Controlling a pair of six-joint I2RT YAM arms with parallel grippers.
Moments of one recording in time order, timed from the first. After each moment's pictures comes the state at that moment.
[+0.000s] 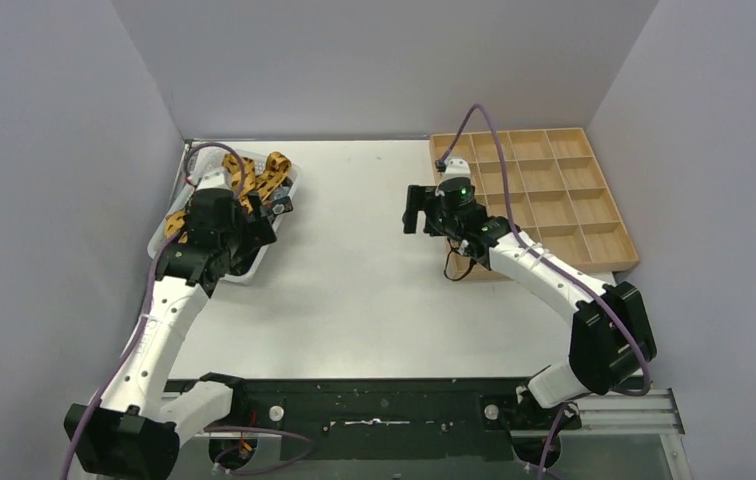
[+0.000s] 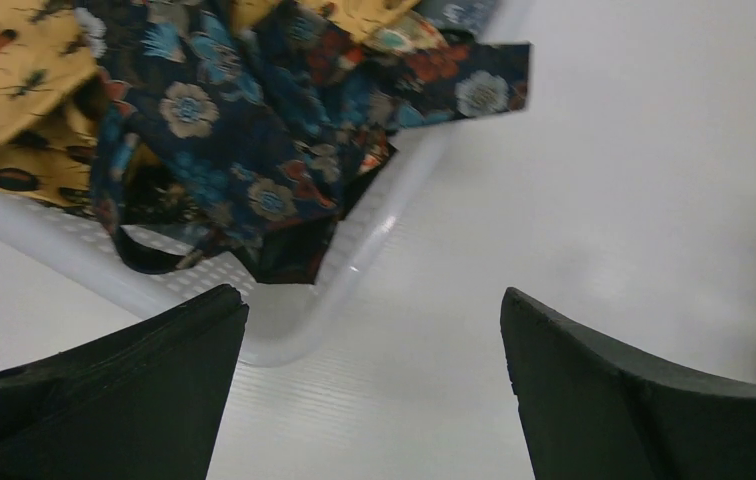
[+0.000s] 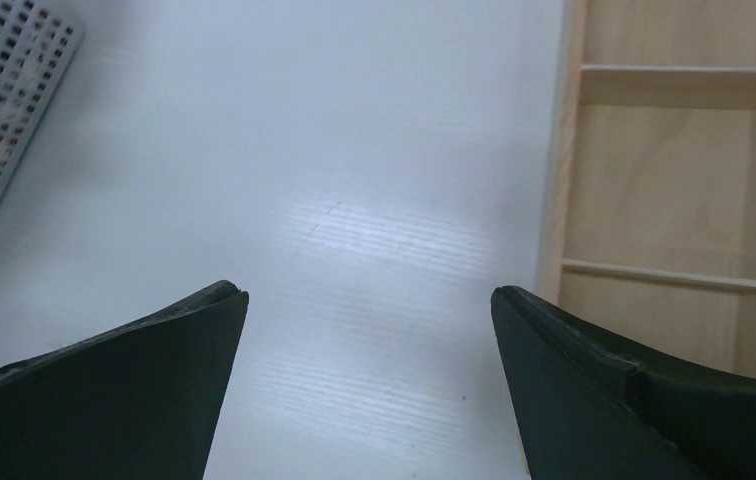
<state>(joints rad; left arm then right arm) -0.25 1.03 1.01 -0.63 -0.24 -0.44 0.51 1.50 1.09 -0.18 0.15 0.36</state>
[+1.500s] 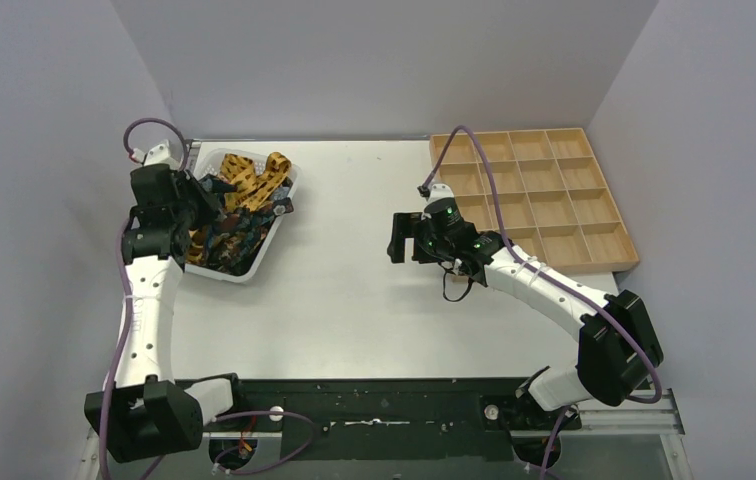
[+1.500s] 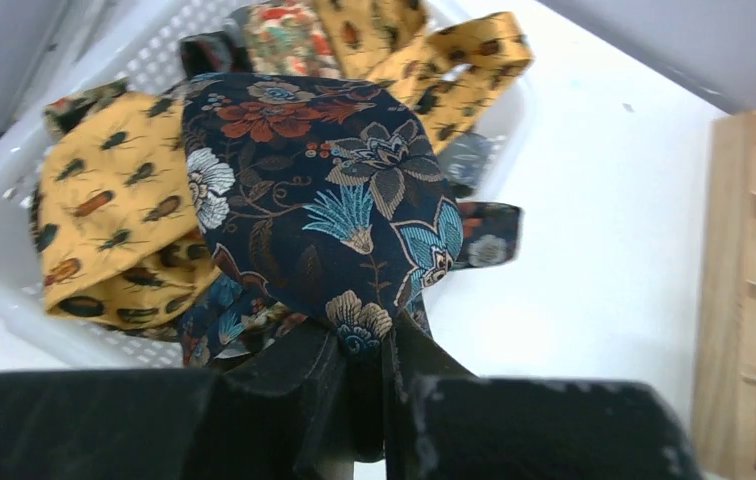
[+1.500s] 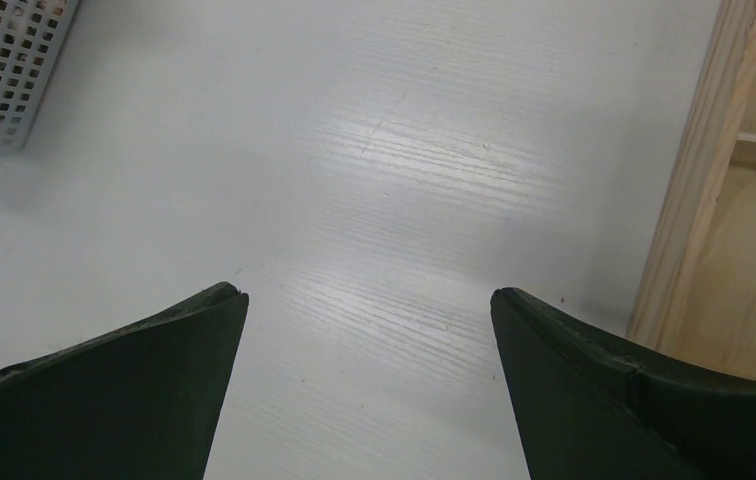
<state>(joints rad) 0.15 1.18 1.14 -0.50 0.03 -0.38 0.64 1.44 1.01 -0.29 0.05 0.46</state>
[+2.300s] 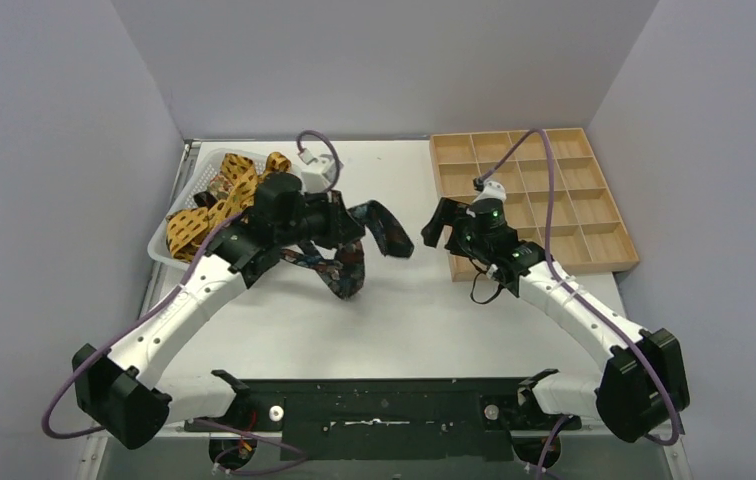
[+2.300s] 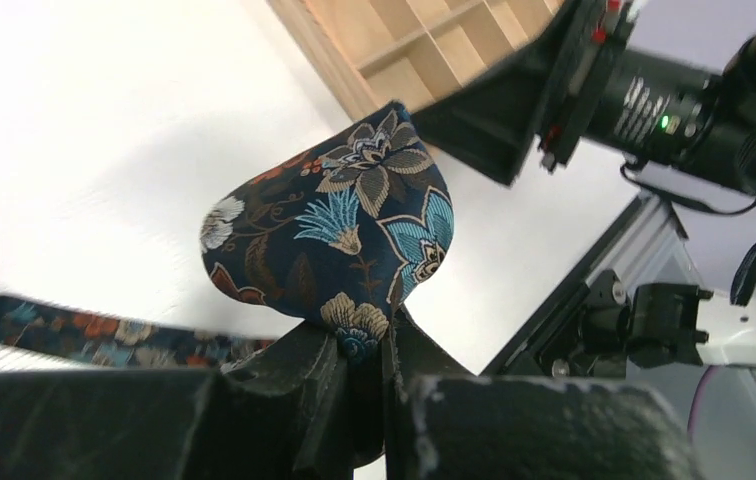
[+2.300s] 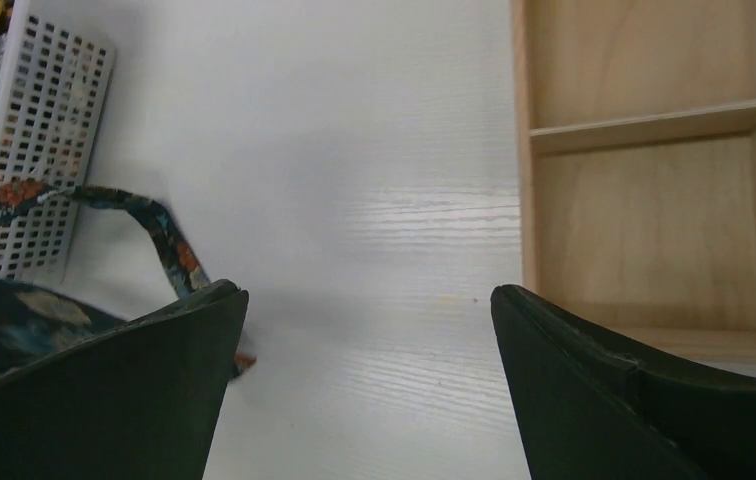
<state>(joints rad) -0.54 1.21 1.16 -0.38 0.32 -0.43 0.48 1.27 0.88 -0.22 0.05 0.59</state>
